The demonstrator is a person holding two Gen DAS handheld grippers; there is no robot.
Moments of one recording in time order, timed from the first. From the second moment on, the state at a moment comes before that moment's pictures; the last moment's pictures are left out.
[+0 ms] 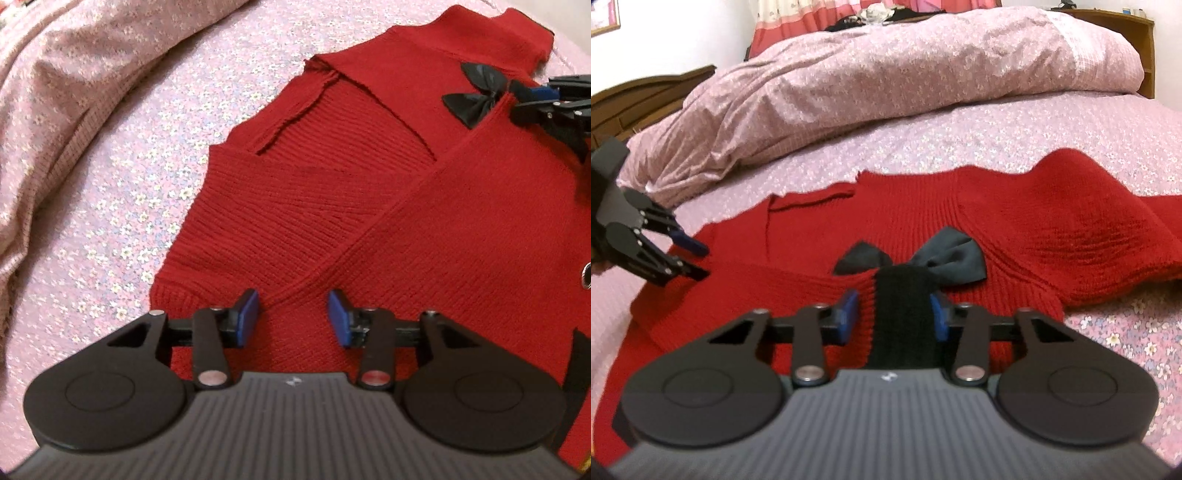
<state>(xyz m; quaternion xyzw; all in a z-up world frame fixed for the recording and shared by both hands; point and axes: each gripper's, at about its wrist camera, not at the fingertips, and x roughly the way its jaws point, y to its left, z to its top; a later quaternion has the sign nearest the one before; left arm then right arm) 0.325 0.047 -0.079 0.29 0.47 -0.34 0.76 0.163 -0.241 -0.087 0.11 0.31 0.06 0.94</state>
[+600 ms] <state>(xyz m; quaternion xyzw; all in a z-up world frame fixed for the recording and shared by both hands) 0.278 0.095 -0.031 0.08 0.34 -0.24 0.90 0.151 -0.216 -0.033 0.02 0.22 0.05 0.97</state>
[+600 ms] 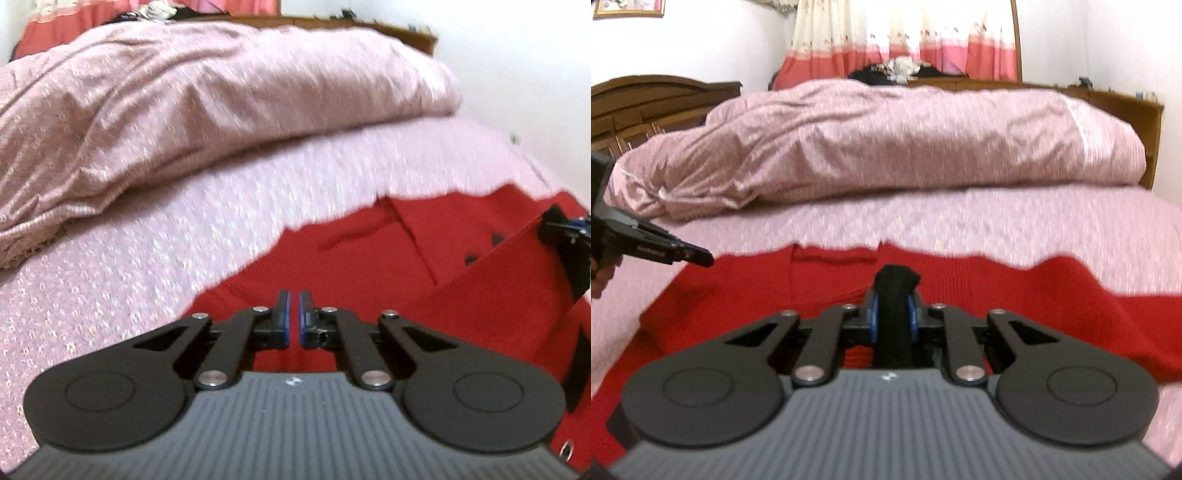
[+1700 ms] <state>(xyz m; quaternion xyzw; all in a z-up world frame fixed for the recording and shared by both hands) 0.276 0.081 -0.081 0.21 0.39 -0.08 0.89 0.264 -0.266 -0.085 0.06 0.32 0.04 0.94</state>
